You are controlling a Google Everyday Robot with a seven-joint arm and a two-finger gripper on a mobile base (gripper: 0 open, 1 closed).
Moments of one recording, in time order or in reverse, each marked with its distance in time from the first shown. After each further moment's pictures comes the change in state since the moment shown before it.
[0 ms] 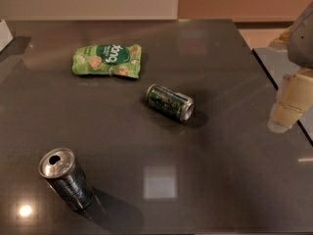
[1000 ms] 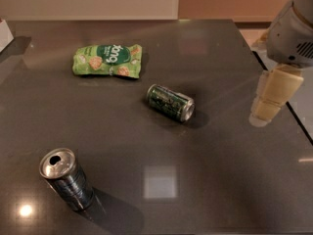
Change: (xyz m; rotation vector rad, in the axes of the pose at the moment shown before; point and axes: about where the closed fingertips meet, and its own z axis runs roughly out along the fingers) arm -0.021 -0.008 0.014 -0.036 -0.015 -0.002
